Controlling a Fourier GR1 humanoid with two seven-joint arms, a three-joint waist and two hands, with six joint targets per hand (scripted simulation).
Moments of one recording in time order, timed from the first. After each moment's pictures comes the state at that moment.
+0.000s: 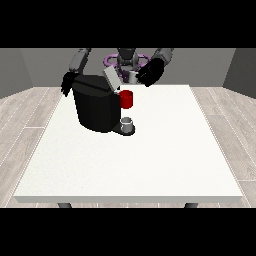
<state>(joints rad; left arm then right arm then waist) -0.94 0.24 0.11 -0.83 -0.53 -0.26 0.01 -0.25 -0.14 -0.15 -1.07 -0.10 0.07 -0.34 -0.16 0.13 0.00</state>
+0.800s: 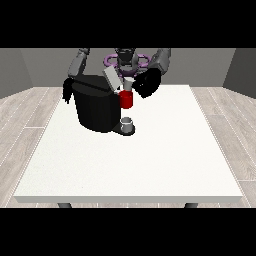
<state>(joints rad) -1.12 0.34 0.22 -0.75 -0.48 -0.22 0.04 -0.36 -0.14 -0.12 -1.05 -0.10 0.14 -0.38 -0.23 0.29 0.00</state>
